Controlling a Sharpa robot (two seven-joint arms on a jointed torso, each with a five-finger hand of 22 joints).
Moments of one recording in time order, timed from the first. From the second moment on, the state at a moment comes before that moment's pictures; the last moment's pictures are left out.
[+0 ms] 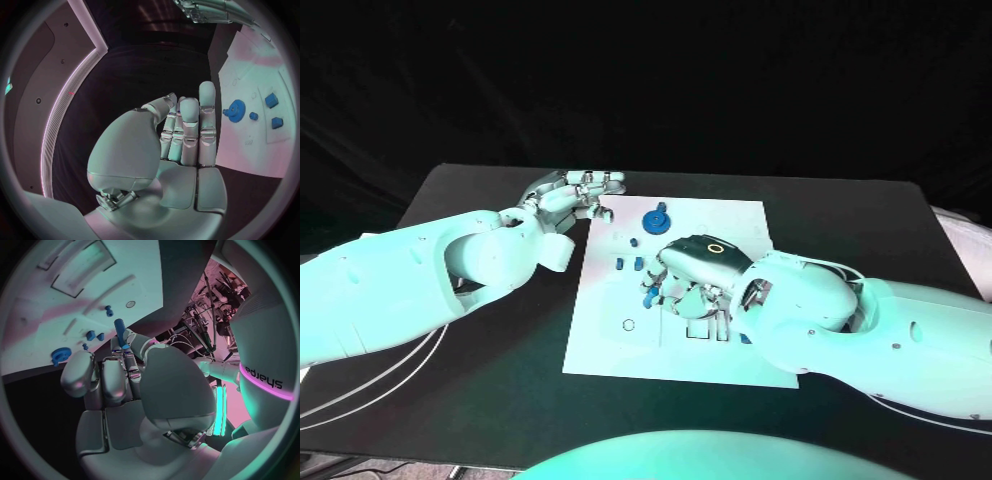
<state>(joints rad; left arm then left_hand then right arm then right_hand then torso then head) 1.18 -0.84 -0.03 1.53 0.08 -0.20 0.28 1.38 -0.09 0.44 -0.05 0.11 1.04 0.16 0.14 0.08 1.13 0.09 0.26 0.08 1.25 0.01 1.08 0.58 0.16 1.21 0.11 0.60 0.86 1.06 -0.82 -0.01 1.90 -1.70 -0.25 -0.25 1.40 -0.09 0.53 -0.02 0.07 1.16 0.13 0.10 0.09 1.18 0.09 0.14 0.07 1.47 -0.02 1.26 1.10 0.11 1.38 0.08 1.24 1.00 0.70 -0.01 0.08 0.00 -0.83</state>
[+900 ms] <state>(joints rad) 1.18 -0.83 -0.03 1.52 0.08 -0.19 0.28 1.38 -0.09 0.44 -0.05 0.11 1.04 0.16 0.14 0.08 1.13 0.09 0.26 0.08 1.25 0.01 1.08 0.58 0.16 1.21 0.11 0.60 0.86 1.00 -0.70 -0.01 1.79 -1.68 -0.20 -0.20 1.39 -0.10 0.54 -0.03 0.11 1.16 0.13 0.09 0.09 1.18 0.09 0.12 0.07 1.47 -0.02 1.26 1.10 0.11 1.38 0.08 1.24 1.00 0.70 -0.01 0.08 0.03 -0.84</state>
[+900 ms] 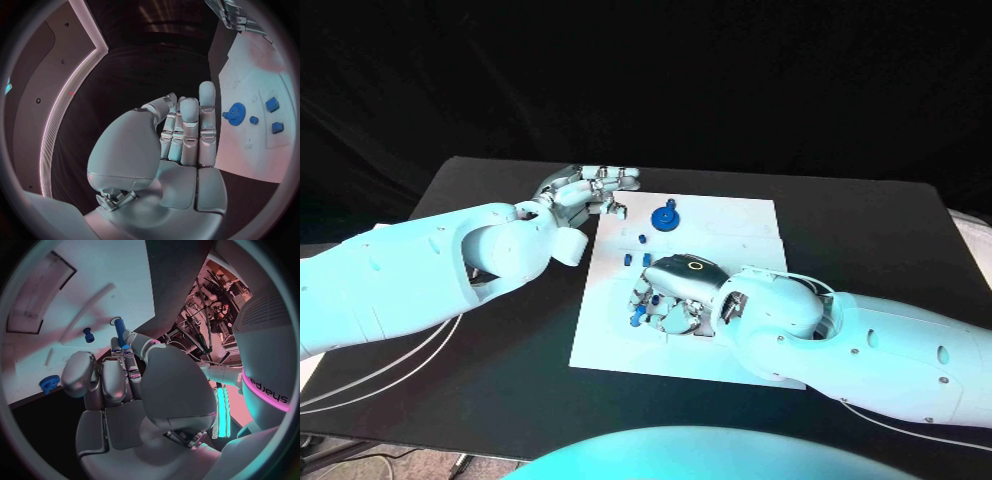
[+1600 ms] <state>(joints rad) 1.18 -0.82 -0.03 1.52 0.08 -0.19 0.28 1.38 -0.09 0.44 -0.05 0.11 1.04 0.16 0.14 0.08 1.13 0.09 0.26 0.08 1.25 0.01 1.08 0.58 0.16 1.21 0.11 0.60 0.86 1.00 -0.67 -0.02 1.76 -1.72 -0.17 -0.25 1.38 -0.10 0.53 -0.03 0.11 1.15 0.13 0.08 0.09 1.18 0.09 0.12 0.07 1.47 -0.02 1.26 1.10 0.11 1.38 0.08 1.24 1.00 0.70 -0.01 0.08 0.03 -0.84</state>
